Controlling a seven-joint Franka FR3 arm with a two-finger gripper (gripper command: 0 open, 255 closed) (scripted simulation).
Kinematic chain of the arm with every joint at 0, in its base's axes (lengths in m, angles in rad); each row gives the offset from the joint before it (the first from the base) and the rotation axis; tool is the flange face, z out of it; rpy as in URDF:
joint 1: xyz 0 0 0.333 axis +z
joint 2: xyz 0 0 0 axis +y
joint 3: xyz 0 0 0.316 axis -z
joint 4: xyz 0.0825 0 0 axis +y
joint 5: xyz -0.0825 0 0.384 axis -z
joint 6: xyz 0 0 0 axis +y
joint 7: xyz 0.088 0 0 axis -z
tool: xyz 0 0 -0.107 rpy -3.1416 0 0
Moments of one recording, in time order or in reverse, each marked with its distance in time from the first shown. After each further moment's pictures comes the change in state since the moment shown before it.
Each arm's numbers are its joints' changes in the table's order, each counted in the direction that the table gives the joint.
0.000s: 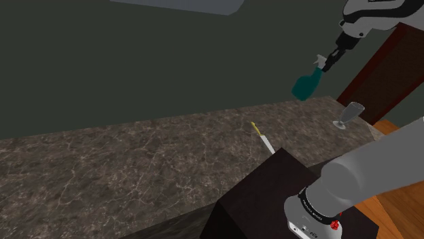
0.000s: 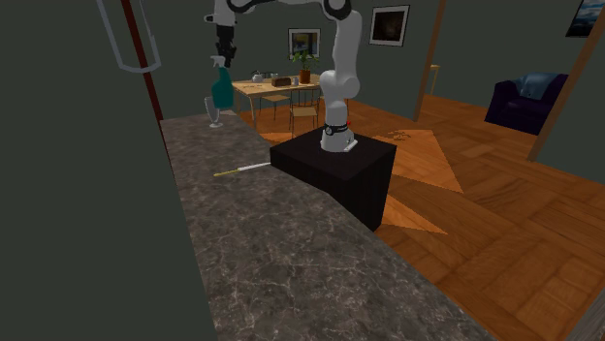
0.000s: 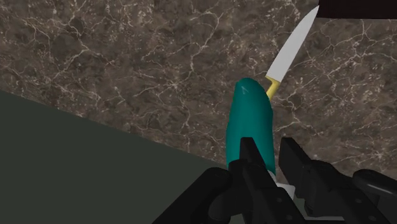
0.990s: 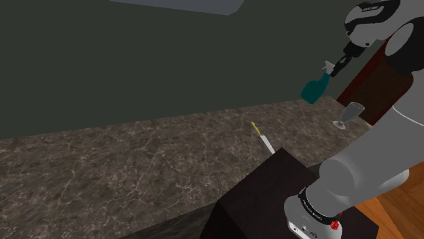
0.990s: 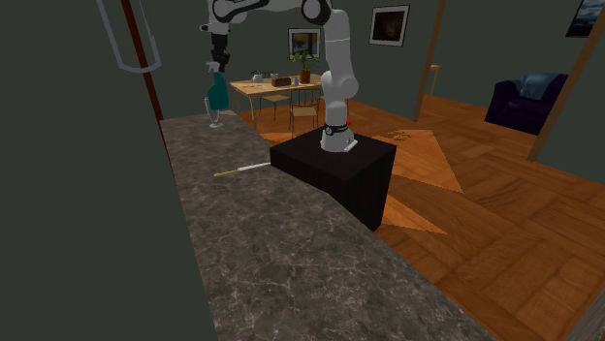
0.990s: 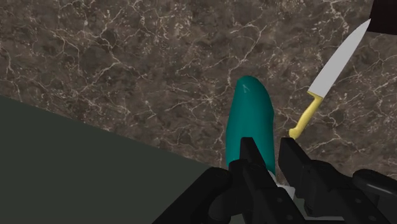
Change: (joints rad) arm -0.094 0.273 0.125 -0.180 -0.178 -0.047 -0.260
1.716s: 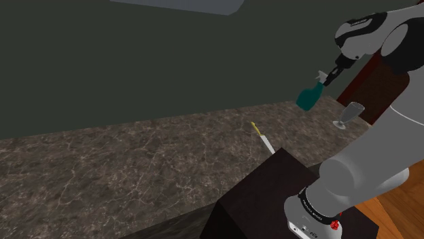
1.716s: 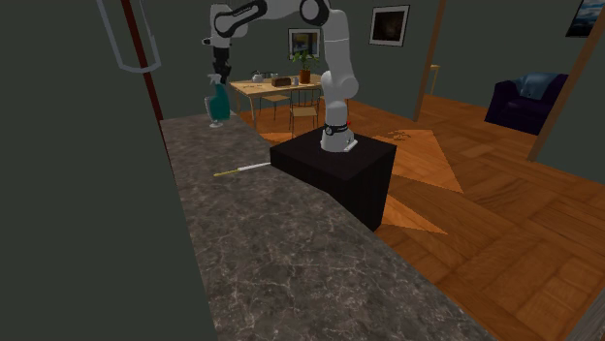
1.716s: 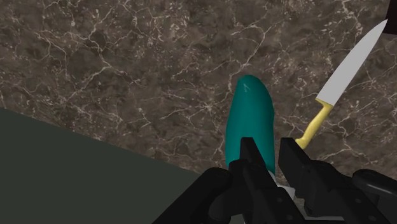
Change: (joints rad) arm -0.001 0.024 -0.004 0.124 -0.021 -0.142 -0.017
